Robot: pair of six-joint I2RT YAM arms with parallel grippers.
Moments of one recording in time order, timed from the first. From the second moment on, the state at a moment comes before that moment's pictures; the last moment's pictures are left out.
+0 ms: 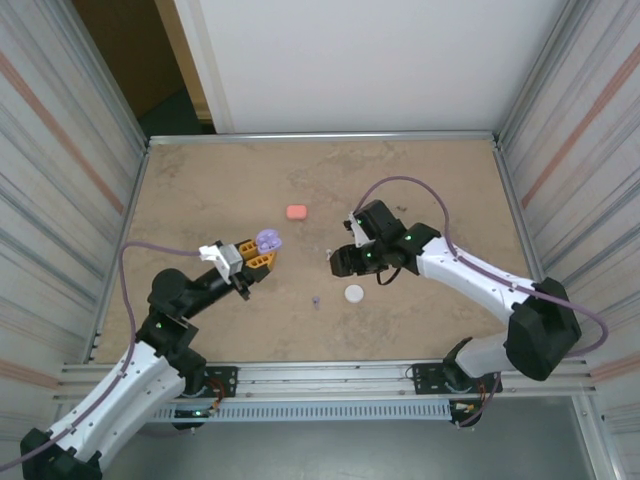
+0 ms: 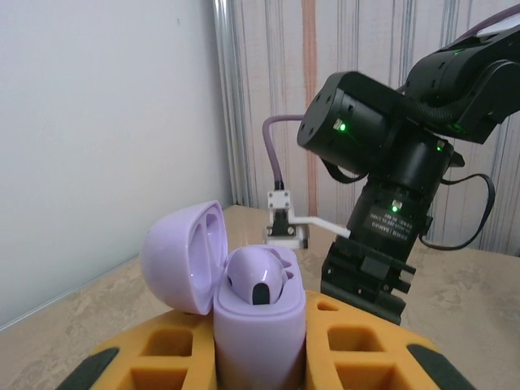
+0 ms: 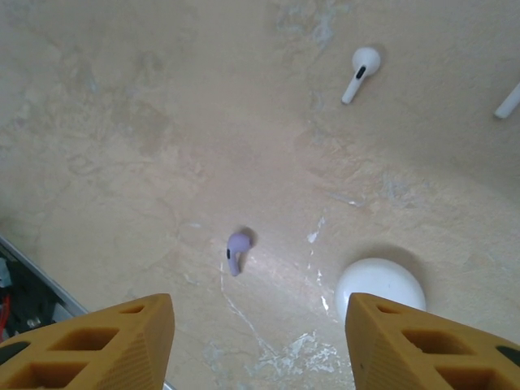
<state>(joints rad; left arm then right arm) -0.54 0.50 0.34 0.32 0.43 0.03 0.73 1.39 1.02 -0.64 -0.24 0.50</state>
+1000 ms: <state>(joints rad) -0.54 0.49 0.34 0.30 0.42 0.03 0.89 1.81 1.16 -0.63 -0.32 0.51</state>
